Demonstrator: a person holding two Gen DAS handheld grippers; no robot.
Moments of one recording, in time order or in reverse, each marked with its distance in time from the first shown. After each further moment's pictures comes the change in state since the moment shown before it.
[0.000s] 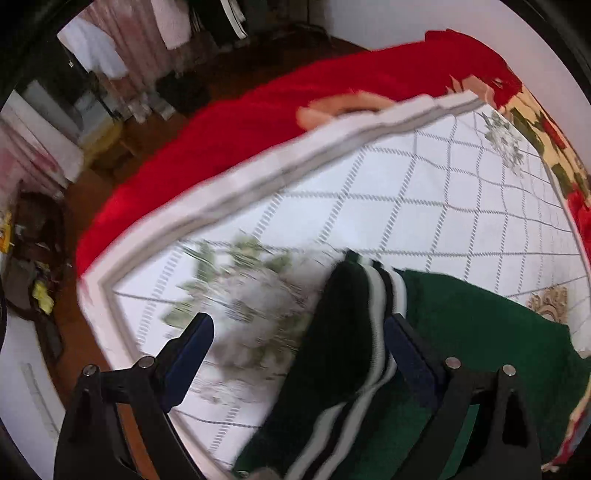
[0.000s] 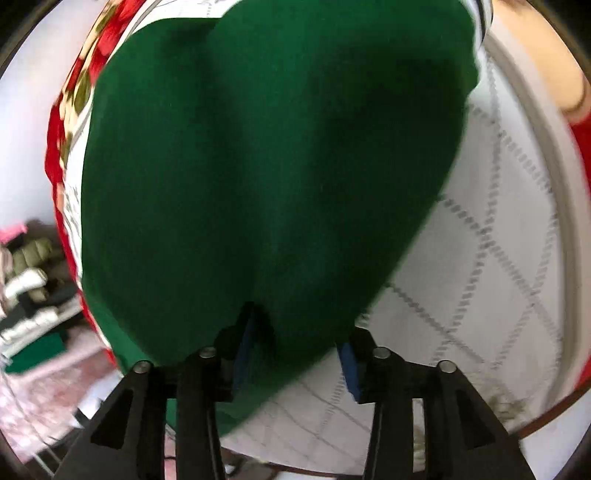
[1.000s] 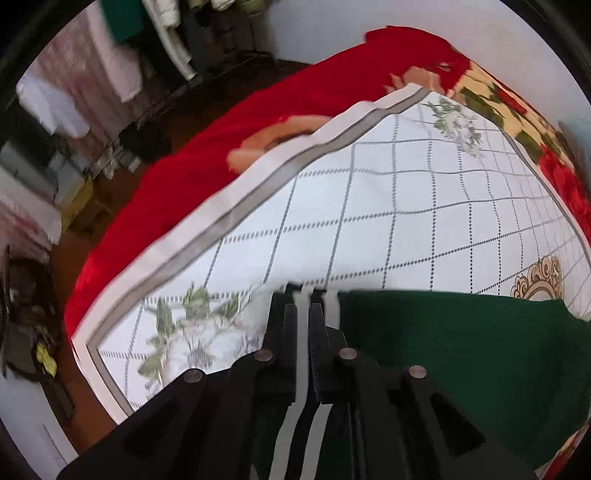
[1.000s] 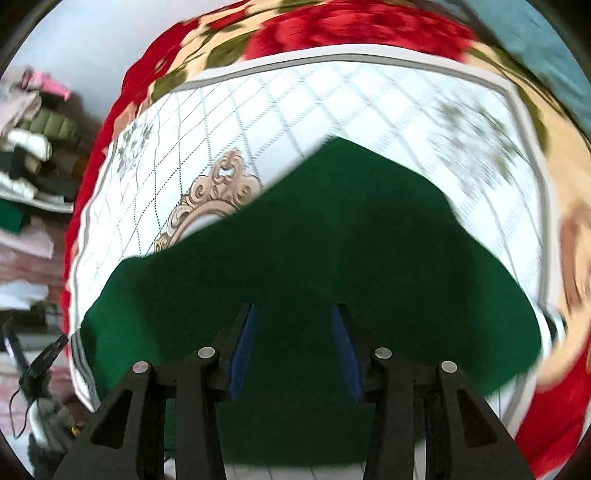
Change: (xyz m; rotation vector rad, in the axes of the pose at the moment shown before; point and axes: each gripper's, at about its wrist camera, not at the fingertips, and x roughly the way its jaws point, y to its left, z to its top) left arm -0.006 -0.044 0.005 0.169 -0.110 -0.016; right arm -0.041 0.210 0.058 -0.602 -0.218 -0.147
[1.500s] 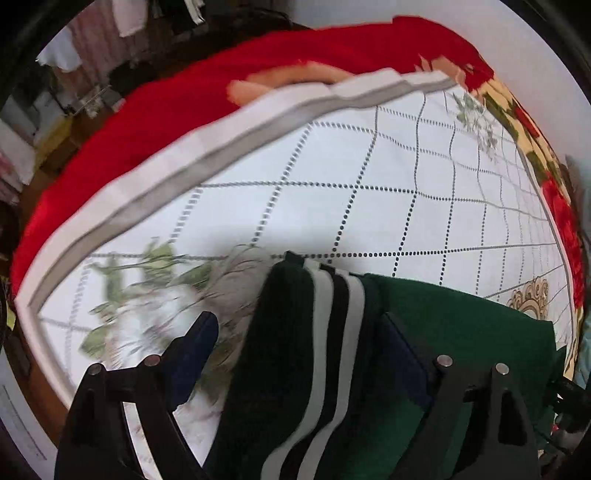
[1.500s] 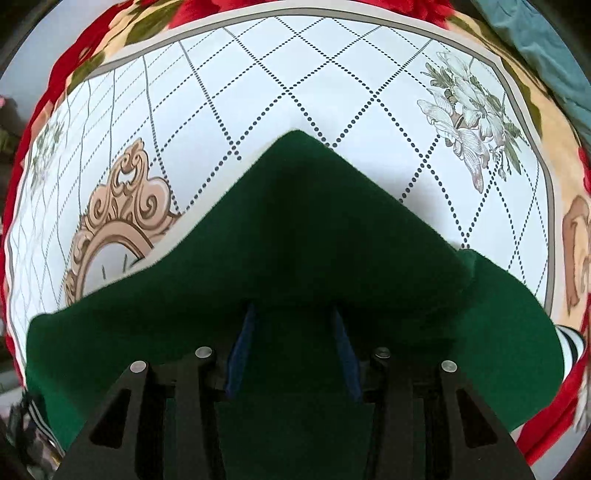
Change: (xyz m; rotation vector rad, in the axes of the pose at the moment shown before) left arm 0.054 0.020 0.000 -0.120 0.122 -0.137; right arm 0.066 -0.021 0.026 0.120 0.076 -0.215
